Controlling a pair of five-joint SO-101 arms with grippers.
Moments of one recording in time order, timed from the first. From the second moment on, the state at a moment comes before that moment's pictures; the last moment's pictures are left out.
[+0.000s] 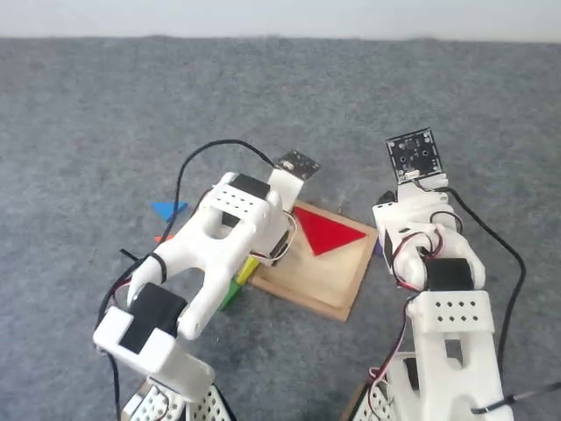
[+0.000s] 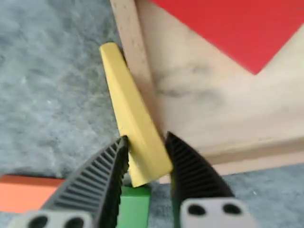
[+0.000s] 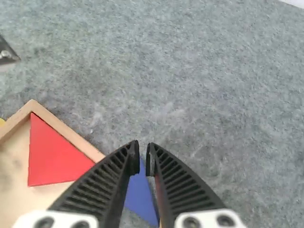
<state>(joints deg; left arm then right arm) 19.2 8.6 28.7 70.4 -3.3 -6.0 -51.5 58.8 42.8 12.9</state>
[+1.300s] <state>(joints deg) 30.6 -17.7 53.8 48.8 -2.9 0.1 -51.5 56.4 42.8 12.9</state>
